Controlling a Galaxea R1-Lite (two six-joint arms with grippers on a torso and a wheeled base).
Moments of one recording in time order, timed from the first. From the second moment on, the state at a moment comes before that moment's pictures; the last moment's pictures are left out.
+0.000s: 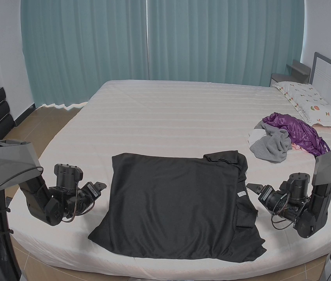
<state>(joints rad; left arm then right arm) -0.17 2.23 -0.65 -0.89 0.04 -0.85 0.16 2.30 -0.34 -1.49 0.11 0.84</state>
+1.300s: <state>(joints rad) -0.23 2.12 -0.44 -1.04 0.03 -0.98 0.22 2.28 -0.16 -1.55 0.15 0.88</state>
